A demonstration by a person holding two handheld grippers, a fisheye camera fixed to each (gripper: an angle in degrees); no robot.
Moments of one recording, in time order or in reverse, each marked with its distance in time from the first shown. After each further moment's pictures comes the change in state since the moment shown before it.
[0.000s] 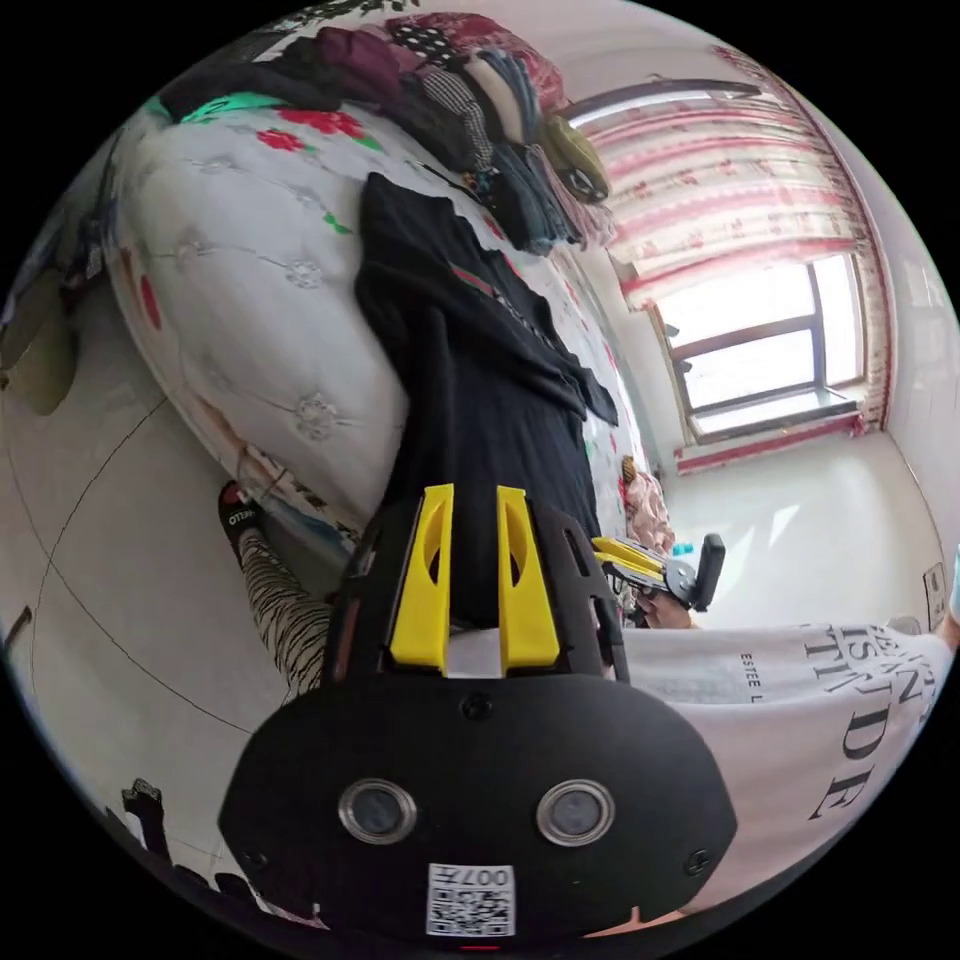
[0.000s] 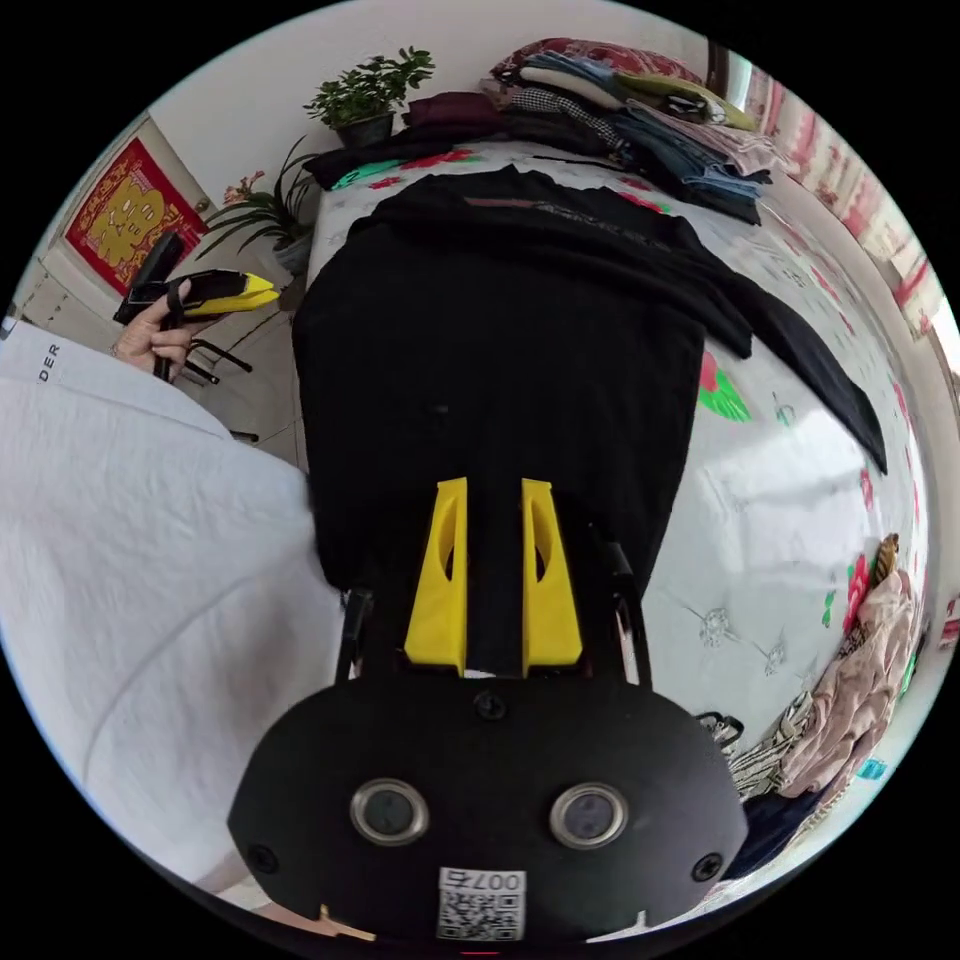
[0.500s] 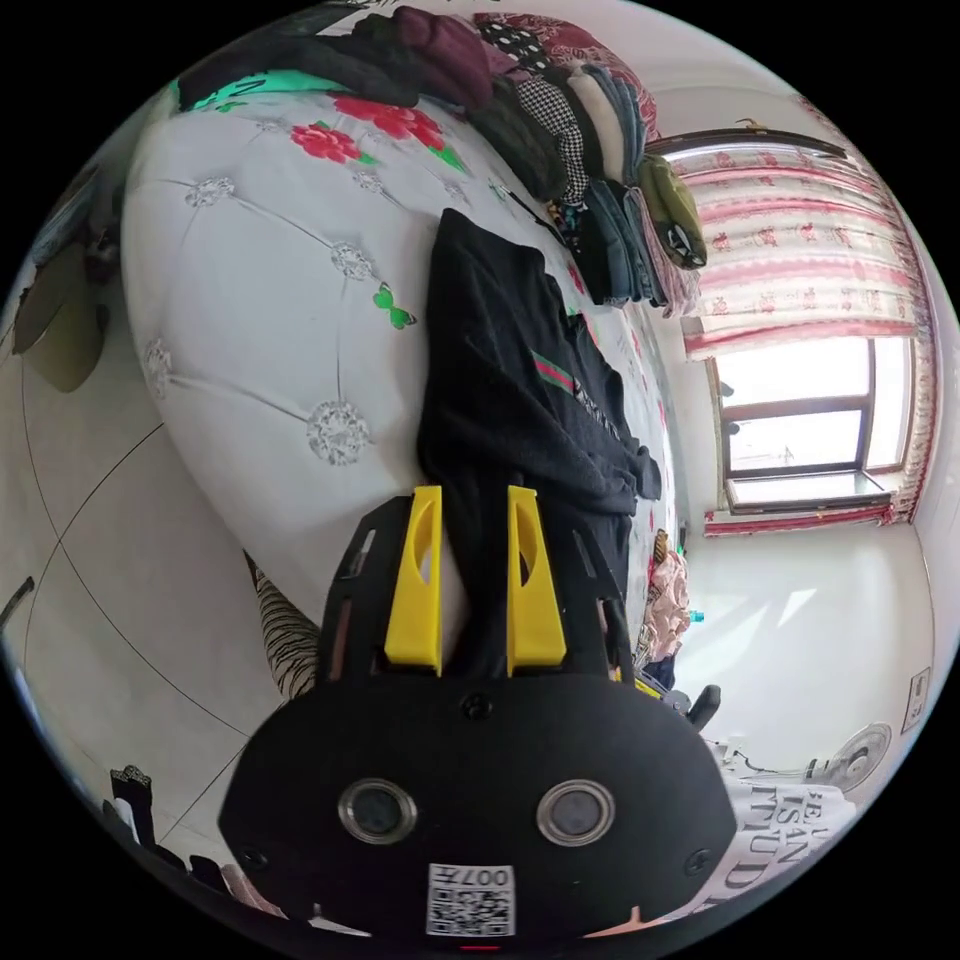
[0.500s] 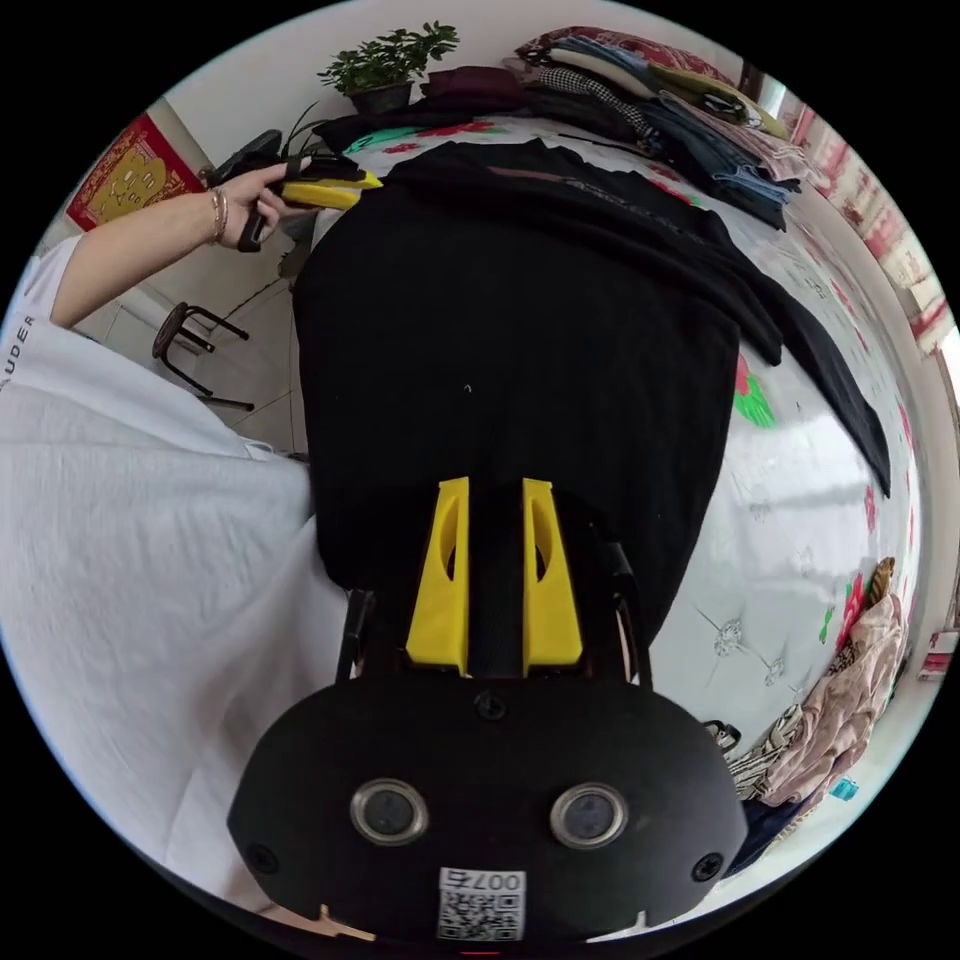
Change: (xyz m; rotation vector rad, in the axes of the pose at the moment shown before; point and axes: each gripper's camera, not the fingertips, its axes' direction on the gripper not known) left arm -0.020 -0.136 0.032 -0.004 -0.069 -0.140; right arm -0.046 -0.016 0.021 -0.080 0.024 -0.081
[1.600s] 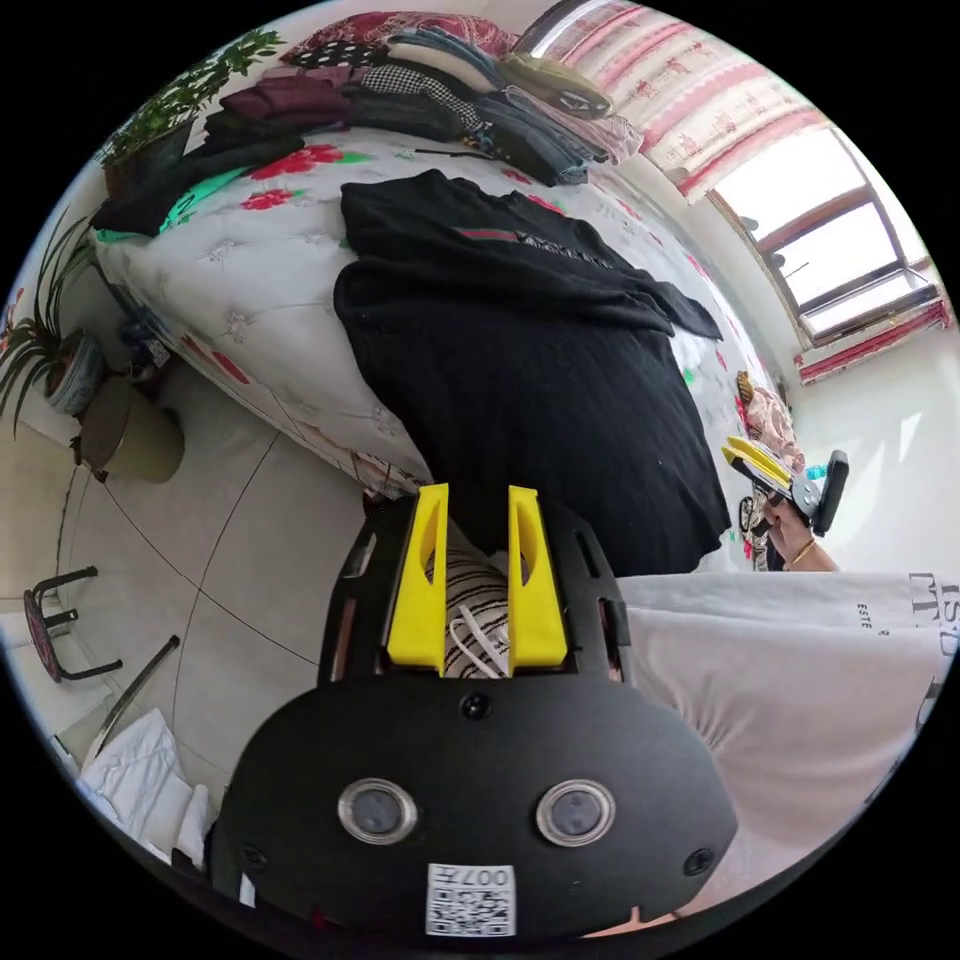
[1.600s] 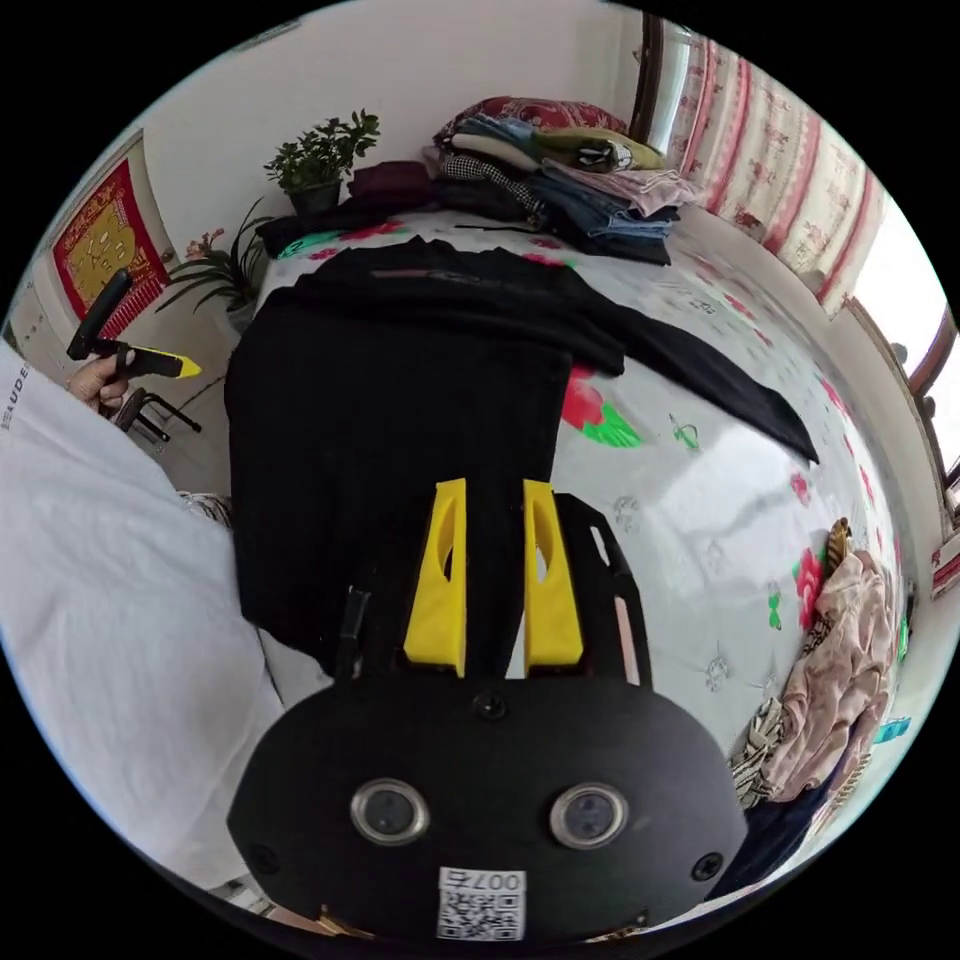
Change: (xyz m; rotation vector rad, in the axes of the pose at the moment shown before) left arm 0.079 0.174 -0.063 -0.122 -0.390 0.375; right arm 0.051 0.060 -0.040 0.294 0.136 0.136
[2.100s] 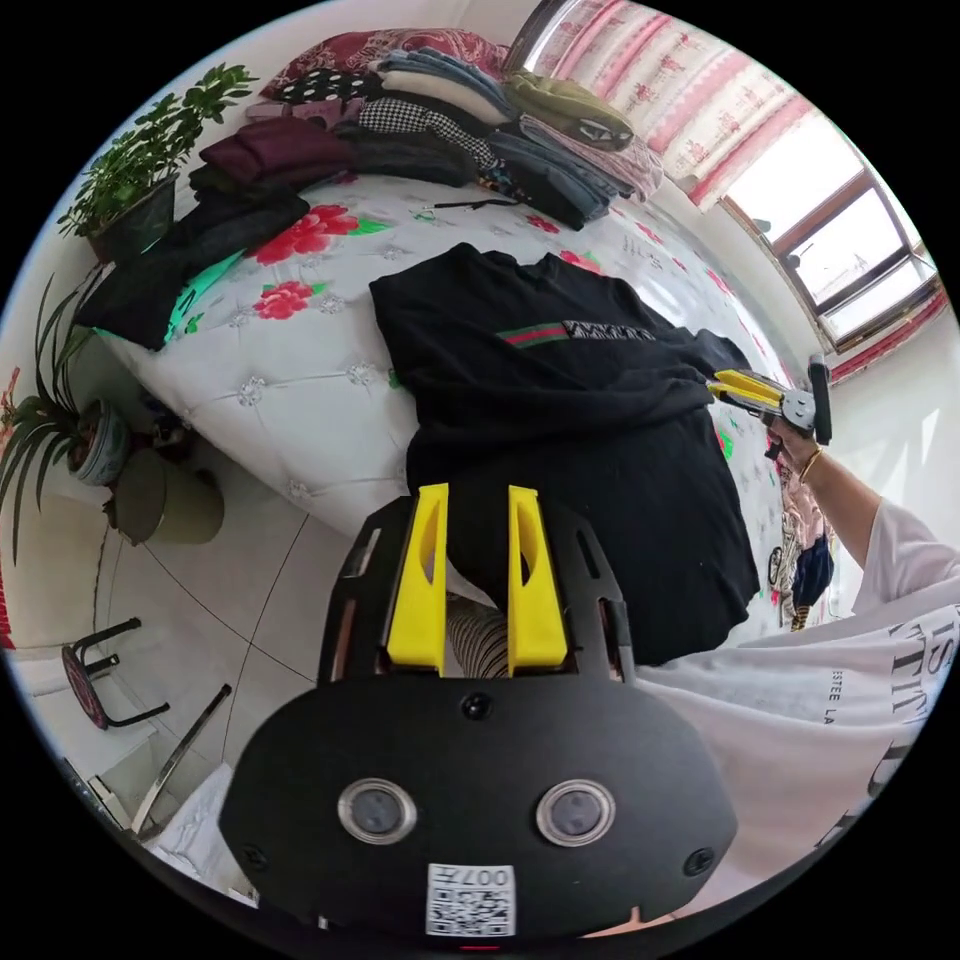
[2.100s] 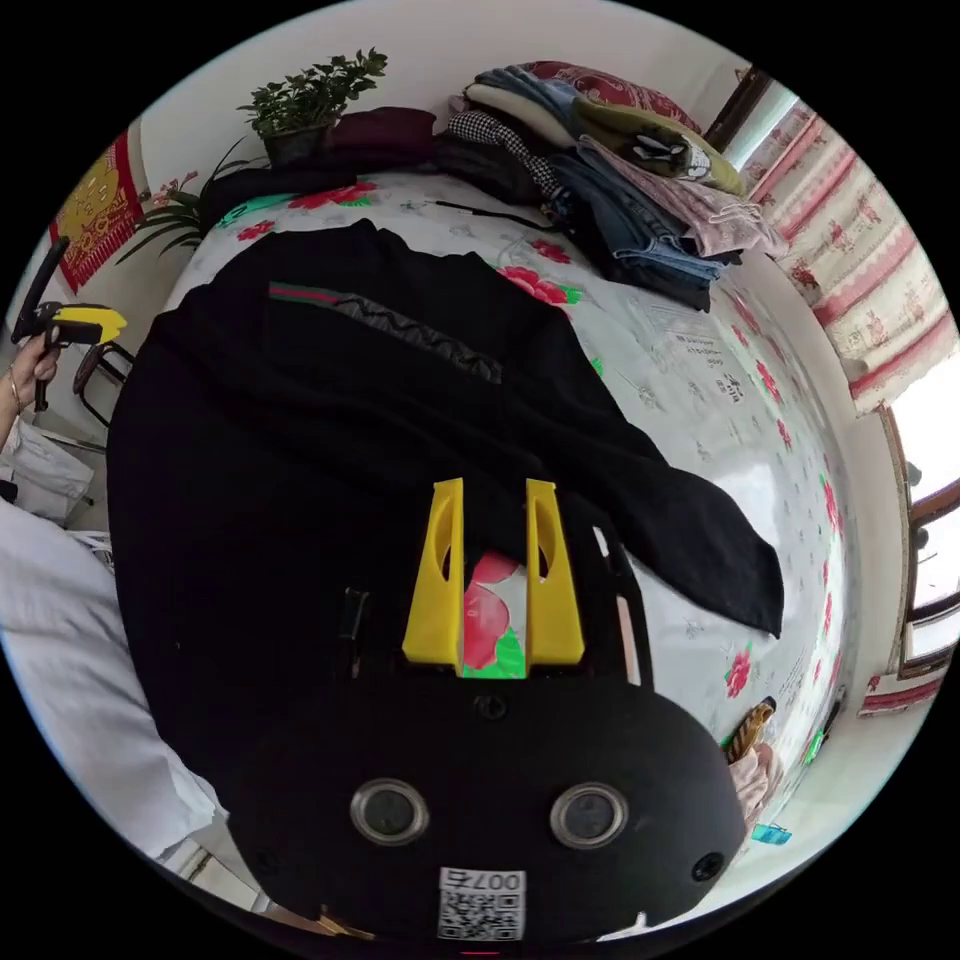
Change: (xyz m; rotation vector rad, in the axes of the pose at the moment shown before) left arm -0.034 -0.107 -0.036 0.059 -0.052 0.037; right arm 0.085 -0.219 0.105 -0.155 0.093 -0.183
